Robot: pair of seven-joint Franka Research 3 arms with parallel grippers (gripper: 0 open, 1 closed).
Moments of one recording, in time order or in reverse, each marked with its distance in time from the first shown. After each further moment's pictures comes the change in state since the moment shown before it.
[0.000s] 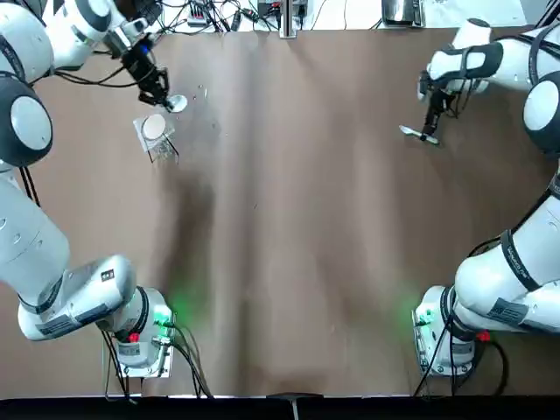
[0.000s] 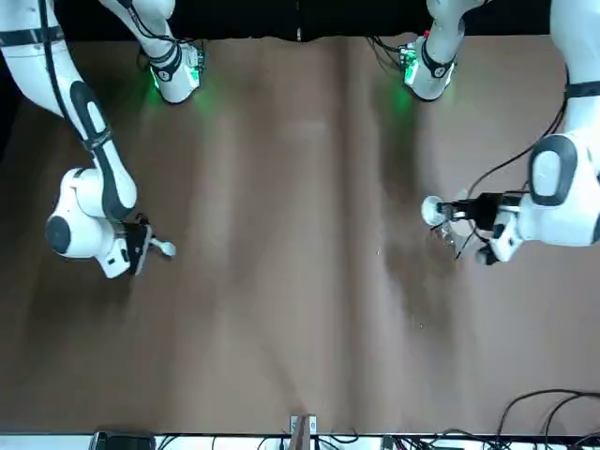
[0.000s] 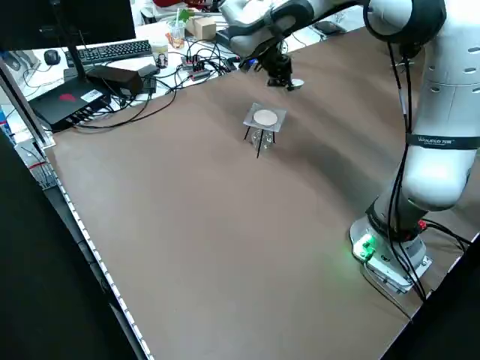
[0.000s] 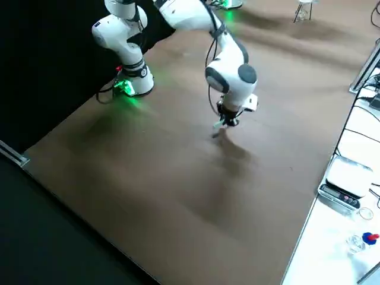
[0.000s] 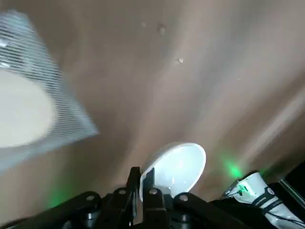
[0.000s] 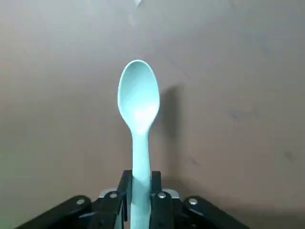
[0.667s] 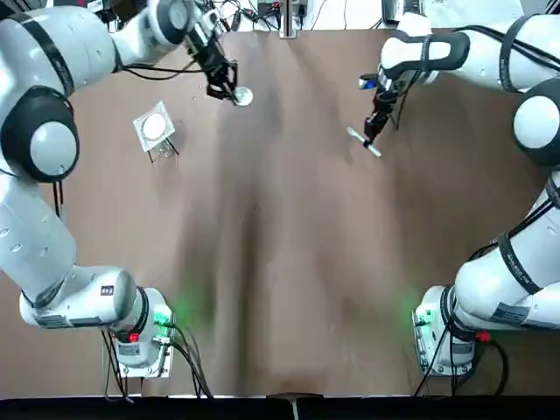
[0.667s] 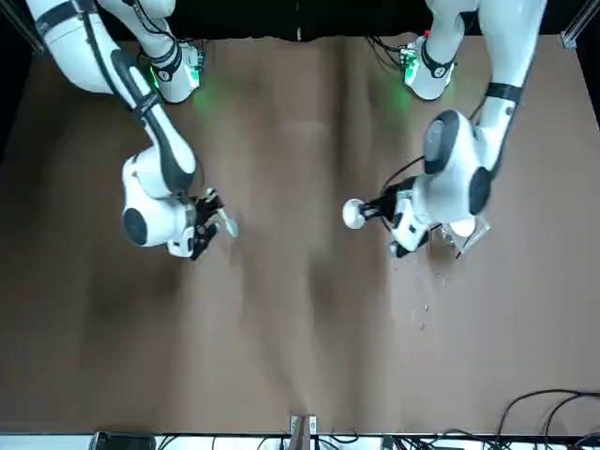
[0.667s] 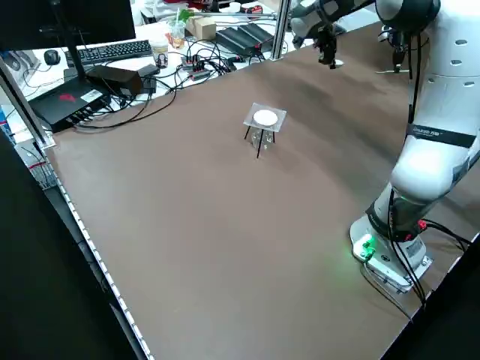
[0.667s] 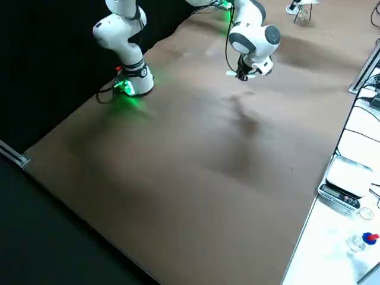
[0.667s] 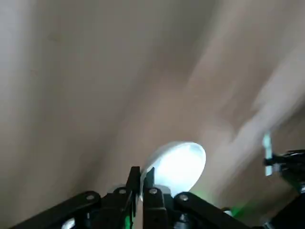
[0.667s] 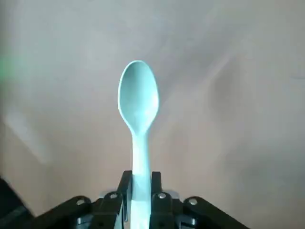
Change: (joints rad) left arm -0.304 0.008 -0.124 0.004 -0.036 0.351 -0.422; right arm 0.098 -0.021 0.276 0.021 0.215 -0.155 0.769
